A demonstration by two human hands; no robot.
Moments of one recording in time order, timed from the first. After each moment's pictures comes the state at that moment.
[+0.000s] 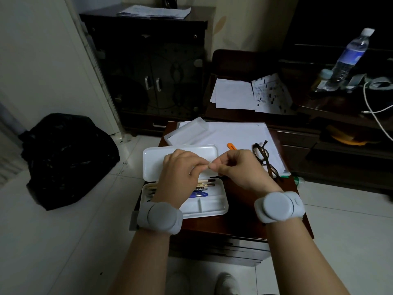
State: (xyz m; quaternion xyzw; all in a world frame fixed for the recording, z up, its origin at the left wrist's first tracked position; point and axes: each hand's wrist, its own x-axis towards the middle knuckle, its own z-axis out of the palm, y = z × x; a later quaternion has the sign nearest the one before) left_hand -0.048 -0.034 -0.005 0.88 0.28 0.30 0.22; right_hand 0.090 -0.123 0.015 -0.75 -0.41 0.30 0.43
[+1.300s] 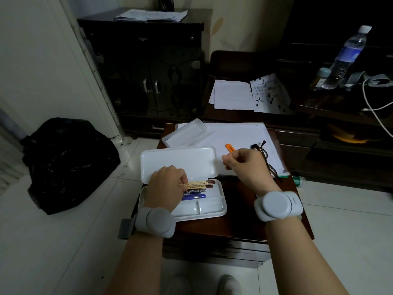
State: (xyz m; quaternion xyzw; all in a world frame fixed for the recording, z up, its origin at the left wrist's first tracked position) left_hand -0.063 -0.028 -0.021 0.90 0.40 0.11 0.16; right_hand 0.108 -0.122 -0.003 -0.76 -0.31 0.23 0.52
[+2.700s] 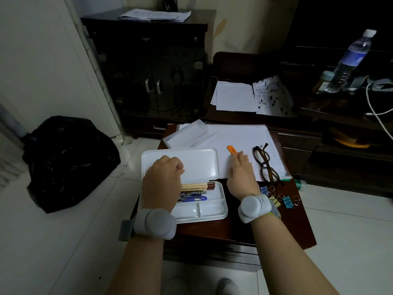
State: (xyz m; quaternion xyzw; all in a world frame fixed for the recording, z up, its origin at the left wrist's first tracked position) left_hand -0.061 -0.028 -0.015 0.84 0.43 0.28 0.16; right_hand 0.117 -0.106 -0.058 -0.87 -0.42 0.12 0.21
